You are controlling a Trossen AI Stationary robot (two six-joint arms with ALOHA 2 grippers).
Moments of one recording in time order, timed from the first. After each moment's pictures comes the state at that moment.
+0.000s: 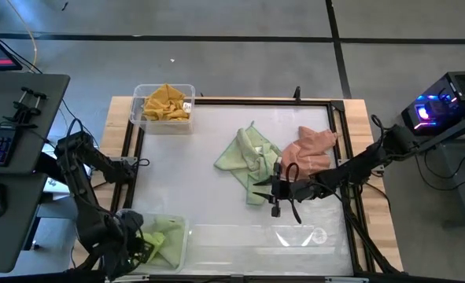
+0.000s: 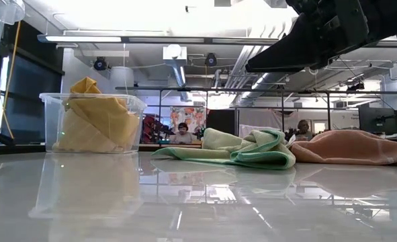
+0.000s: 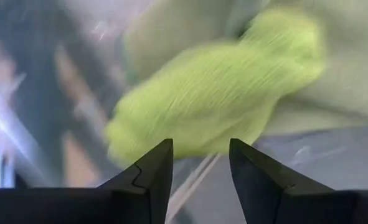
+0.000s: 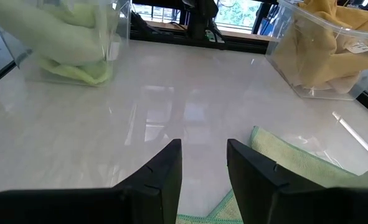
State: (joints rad) left arm -1.09 1.57 1.36 -1.25 0.03 -2.25; right arm 0.41 1.47 0.55 0.55 0.48 0.03
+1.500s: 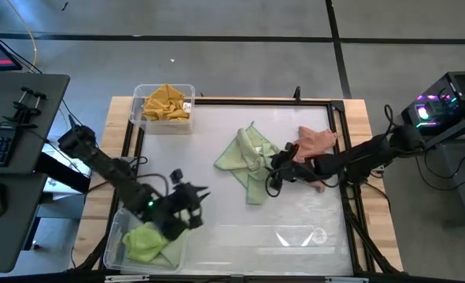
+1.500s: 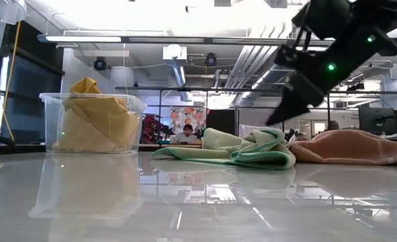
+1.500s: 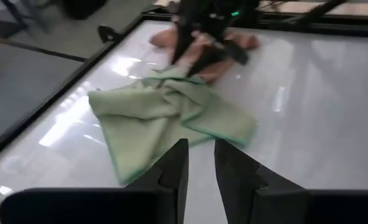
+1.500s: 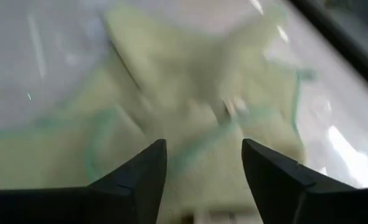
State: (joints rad) left arm -0.66 1.51 1.20 -0.67 -0.97 -0.71; right arm 0.15 1.38 0.55 0.01 0.55 0.25
